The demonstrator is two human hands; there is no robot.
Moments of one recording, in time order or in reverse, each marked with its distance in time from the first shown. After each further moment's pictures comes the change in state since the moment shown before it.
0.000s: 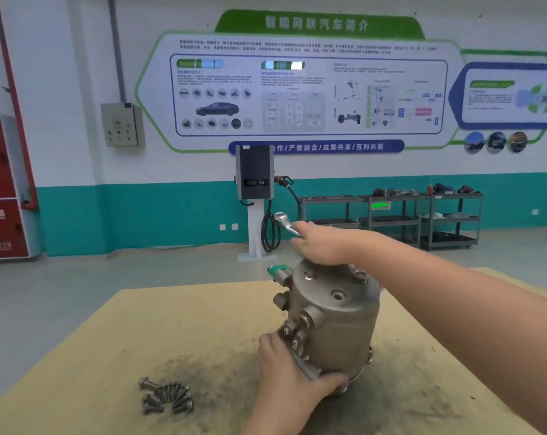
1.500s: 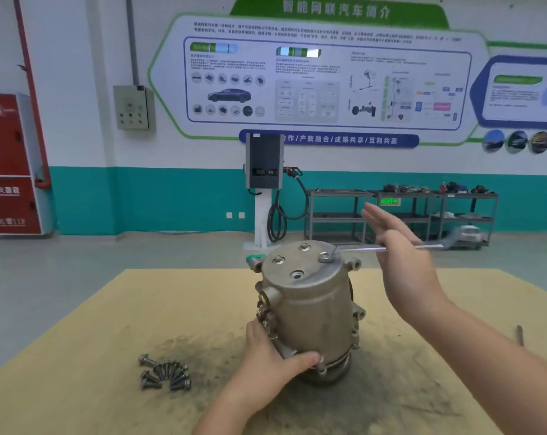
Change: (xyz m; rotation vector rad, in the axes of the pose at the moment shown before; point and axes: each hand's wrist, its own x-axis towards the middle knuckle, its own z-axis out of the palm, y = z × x) left_hand 0.007 -0.026 -0.016 -0.304 -0.145 -0.124; right_hand -0.069 0.047 0.044 1.140 0.661 -0.059
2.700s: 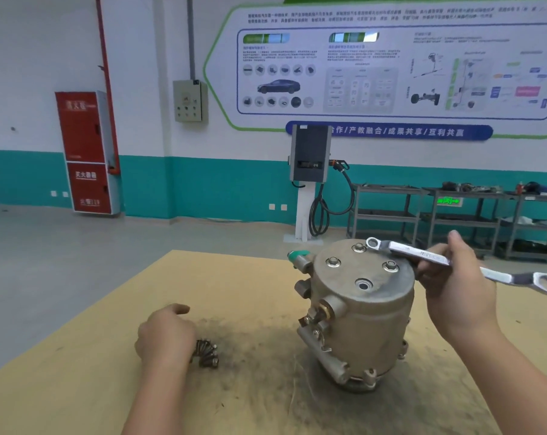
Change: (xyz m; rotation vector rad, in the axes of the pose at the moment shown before) left_hand -0.014 -0.013 -0.128 0.514 0.699 -0.574; right_hand 0.013 0.048 -0.006 0.474 0.170 0.063
